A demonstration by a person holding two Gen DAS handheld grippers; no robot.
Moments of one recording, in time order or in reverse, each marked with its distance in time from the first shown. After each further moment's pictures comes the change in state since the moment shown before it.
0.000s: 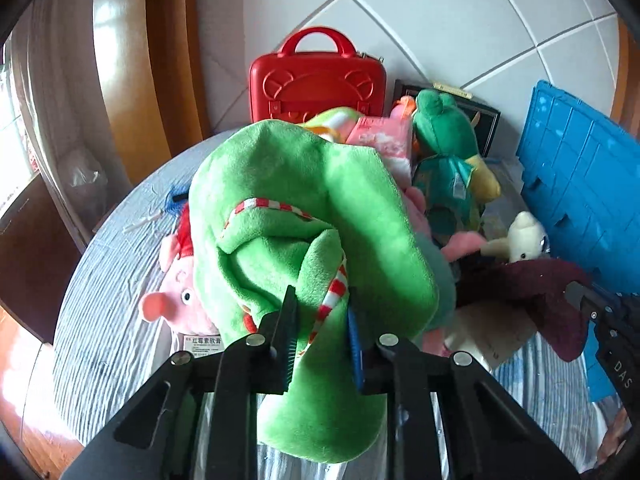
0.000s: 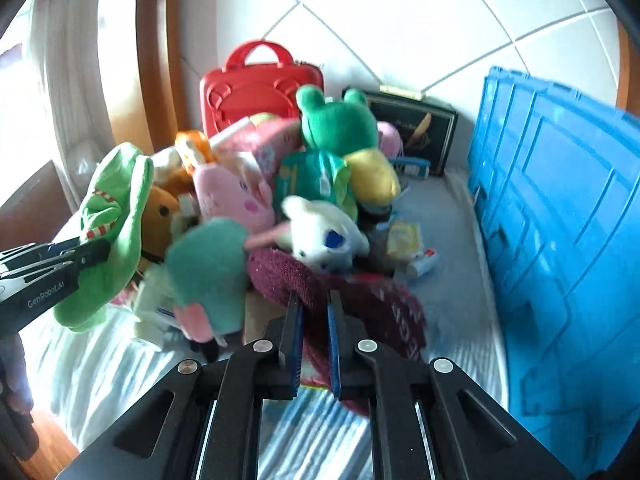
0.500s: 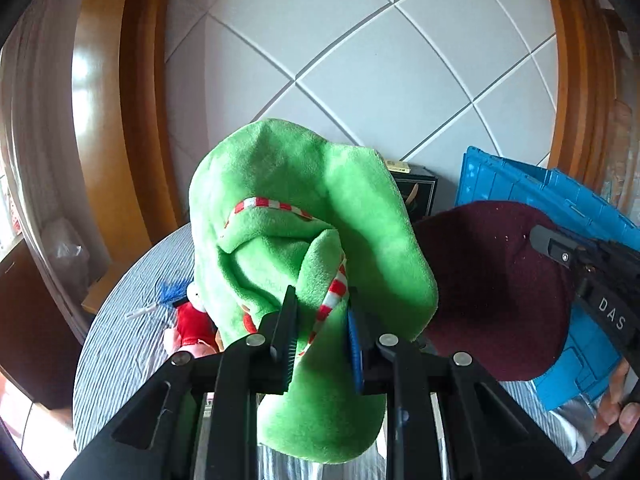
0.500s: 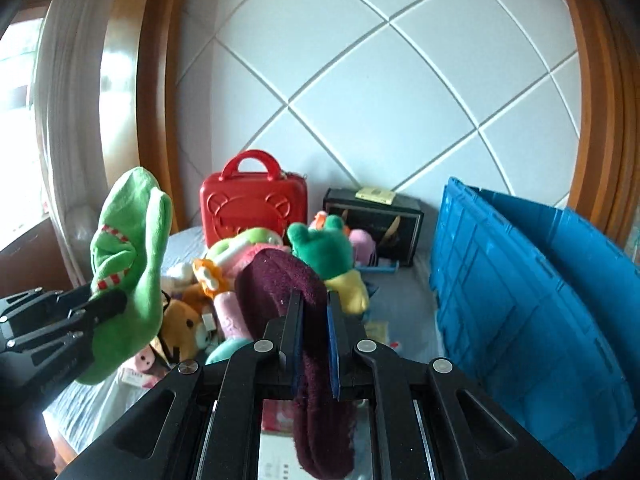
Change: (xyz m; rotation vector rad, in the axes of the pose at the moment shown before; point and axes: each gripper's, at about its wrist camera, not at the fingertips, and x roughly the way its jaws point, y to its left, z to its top) left arm -0.100 -0.022 0.053 0.095 -0.213 -0.128; right arm -0.109 0.015 0.079 0.031 -0.255 -0.081
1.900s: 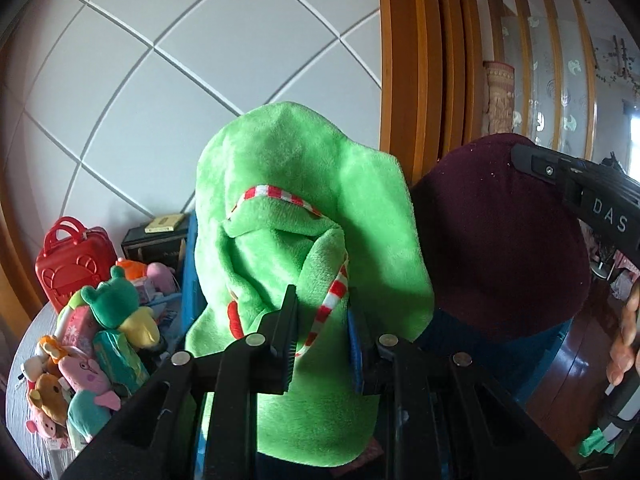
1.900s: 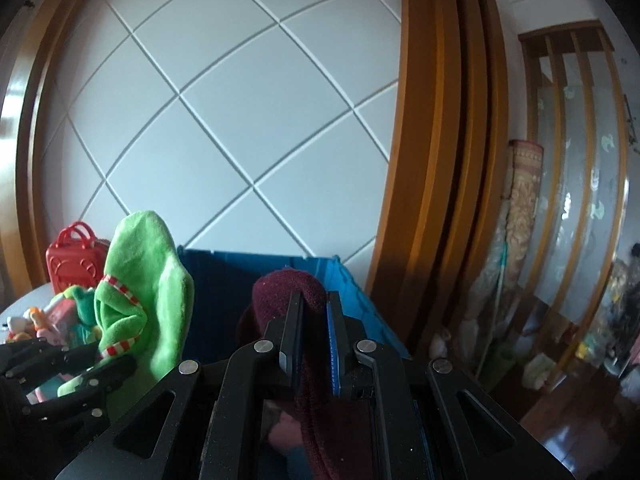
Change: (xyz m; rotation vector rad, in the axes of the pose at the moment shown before) left arm -0.014 -0.435 0.062 0.190 0.007 -0.254; right arm -0.132 -0.399 0.027 0.085 -0.112 -0.376
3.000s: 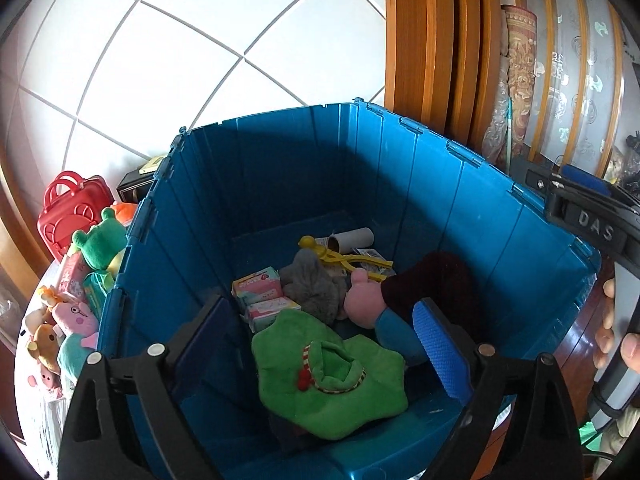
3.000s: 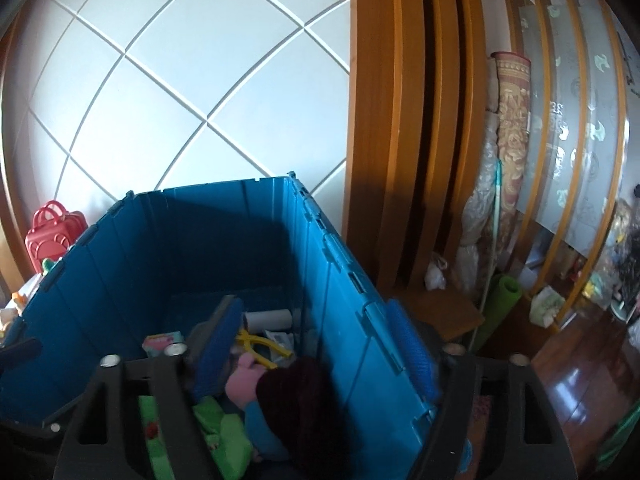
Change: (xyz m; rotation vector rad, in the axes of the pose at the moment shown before) left arm 0.029 -0.053 -0.025 -0.025 0.182 0.075; right arm 0.045 -0.093 -0.063 0.102 0.181 0.007
